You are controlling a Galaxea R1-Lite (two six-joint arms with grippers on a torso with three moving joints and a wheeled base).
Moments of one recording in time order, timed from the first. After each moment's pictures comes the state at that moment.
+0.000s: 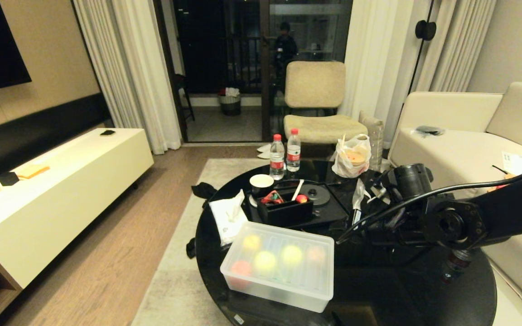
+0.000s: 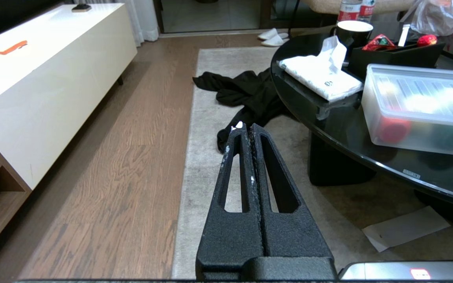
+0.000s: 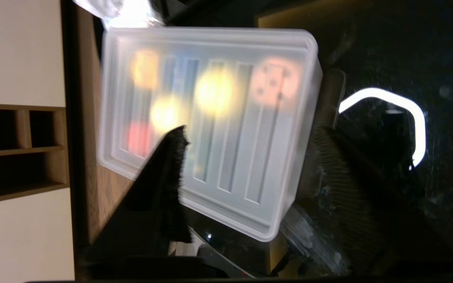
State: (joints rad) left arm -0.01 0.00 0.00 -0.01 0.00 0.00; right arm 0.16 1.88 -1.00 -0.13 0.29 0.52
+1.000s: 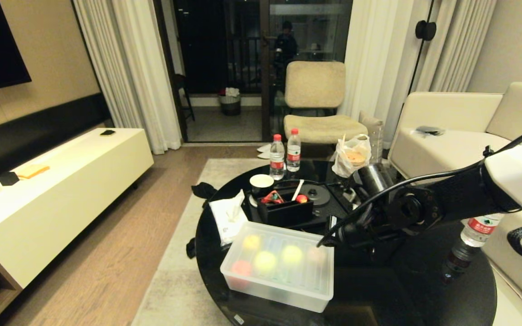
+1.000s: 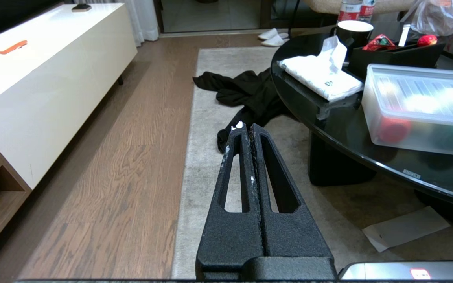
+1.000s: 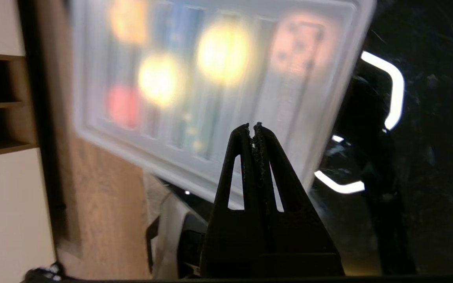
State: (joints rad) left arm -0.01 0.00 0.00 -0.01 0.00 0.00; right arm 0.26 2.00 -1.19 0.12 0.25 0.47
